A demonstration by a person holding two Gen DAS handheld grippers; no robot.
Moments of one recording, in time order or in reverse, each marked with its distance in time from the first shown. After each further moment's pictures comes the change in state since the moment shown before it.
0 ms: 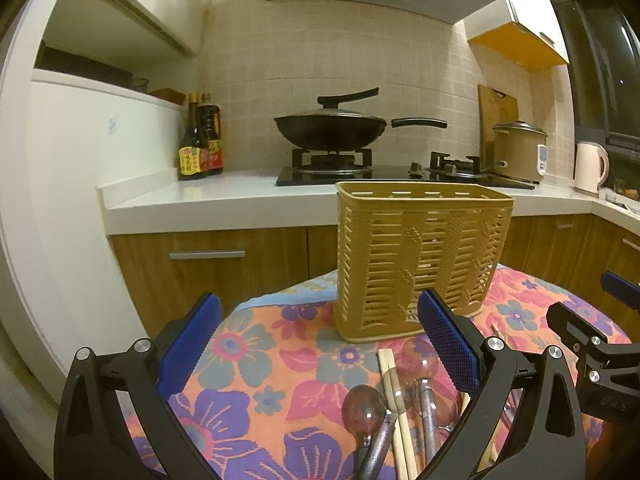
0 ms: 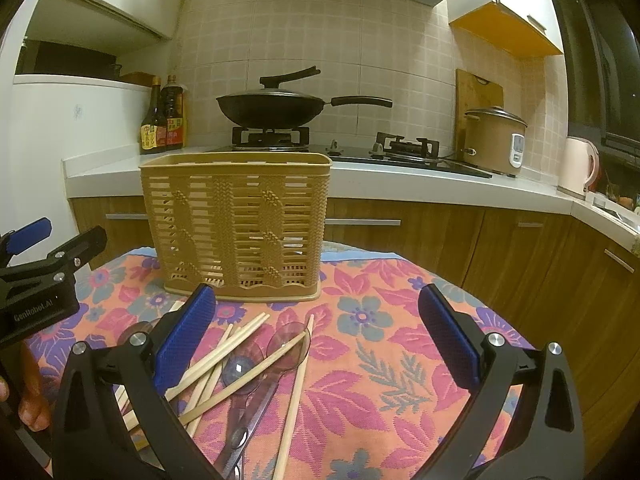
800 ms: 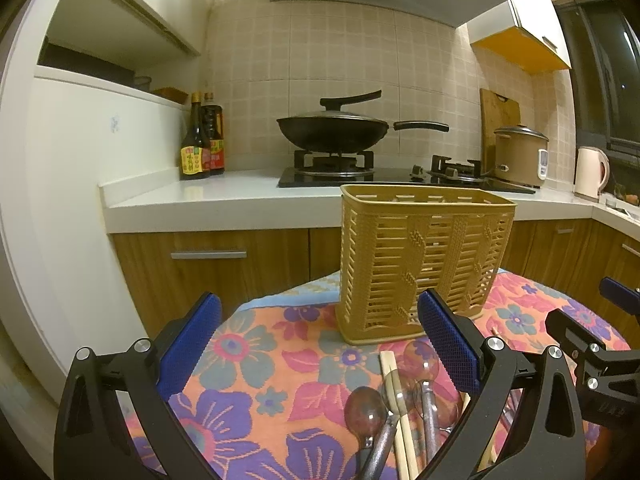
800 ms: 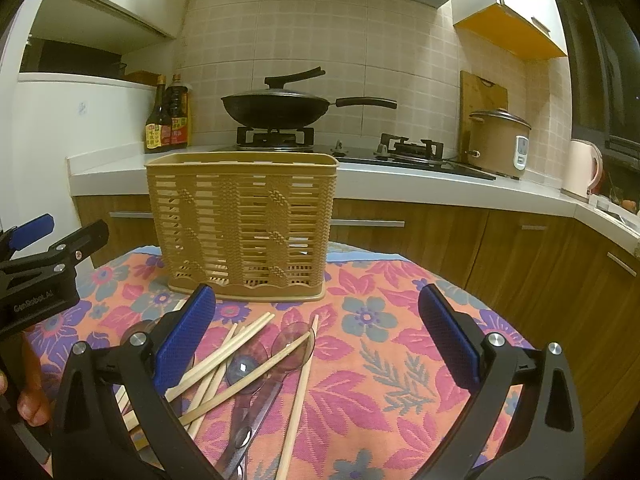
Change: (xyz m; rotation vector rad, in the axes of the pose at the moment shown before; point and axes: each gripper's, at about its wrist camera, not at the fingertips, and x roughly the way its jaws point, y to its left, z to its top) left arm 0.001 0.004 -0.001 -0.016 -0.003 0.000; right arm 0.000 0.003 0.000 -0.010 -0.001 0.011
